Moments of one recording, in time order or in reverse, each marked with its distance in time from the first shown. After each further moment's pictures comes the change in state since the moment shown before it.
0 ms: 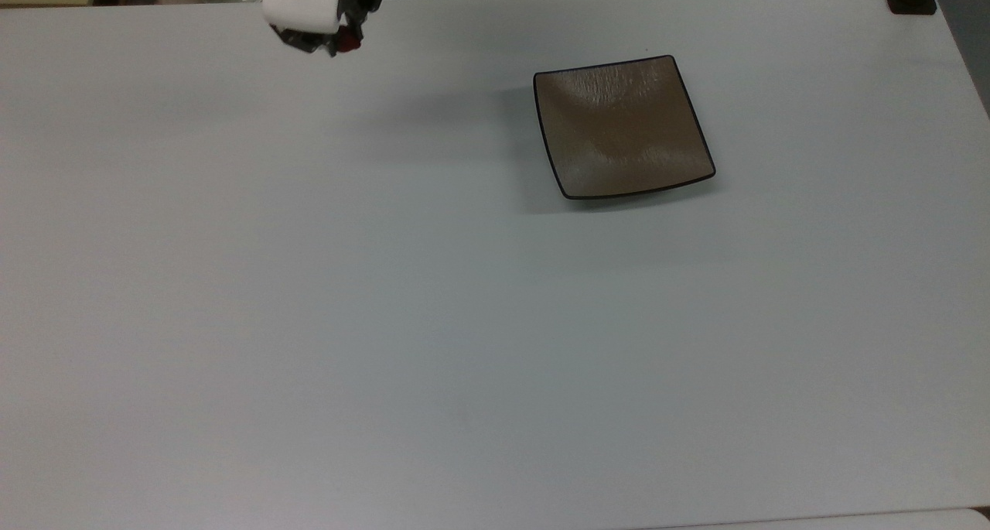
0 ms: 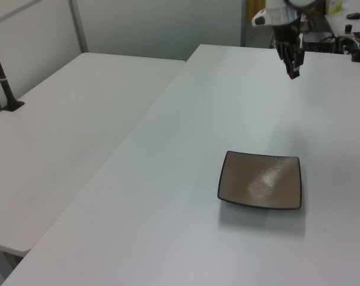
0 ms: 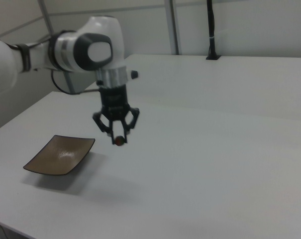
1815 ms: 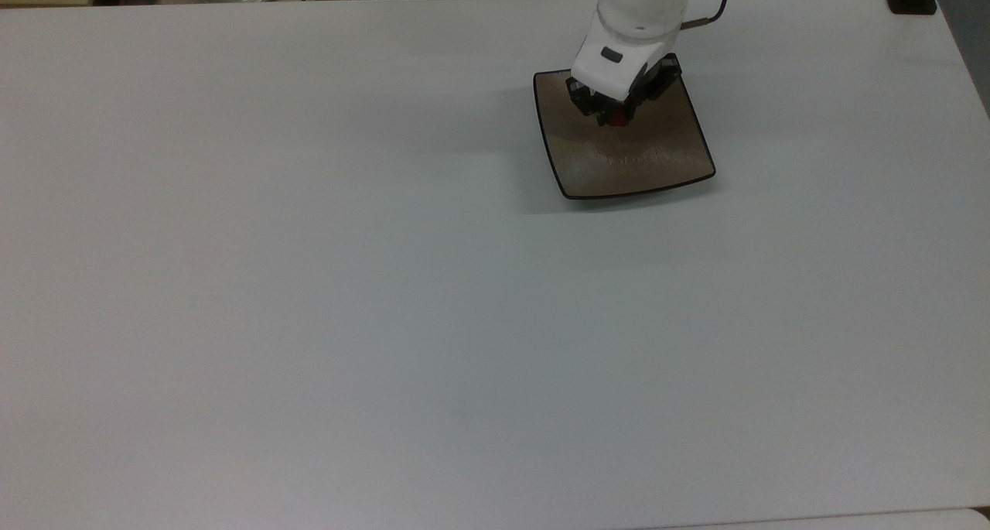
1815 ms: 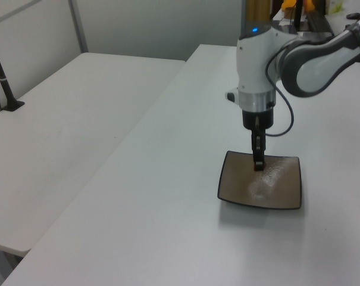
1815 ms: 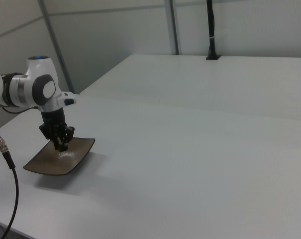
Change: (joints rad) arm 0.179 0.175 0.353 -0.136 0.114 0.469 0.959
